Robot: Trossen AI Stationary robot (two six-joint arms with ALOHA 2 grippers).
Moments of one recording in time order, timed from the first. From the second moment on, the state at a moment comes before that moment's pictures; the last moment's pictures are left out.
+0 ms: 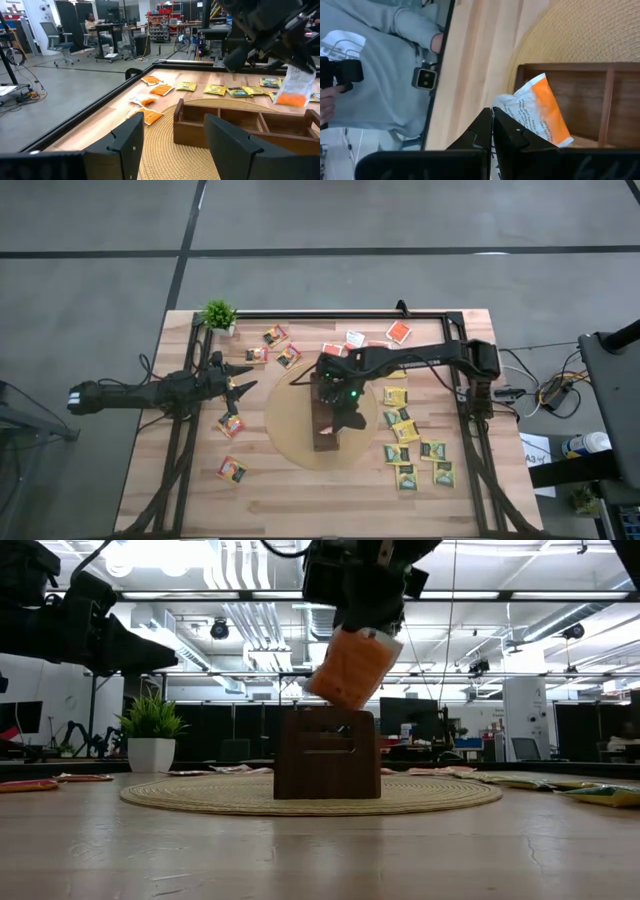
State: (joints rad) left arm 0.03 0.18 0.01 0.07 -0.33 0.03; right arm -0.08 1.93 1.50 -0.70 -0.81 0.05
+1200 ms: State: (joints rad) left arm 0.03 0.18 0.01 0.07 -0.34 0.03; right arm -0.10 2.01 1.50 -0.64 -0.78 0.09
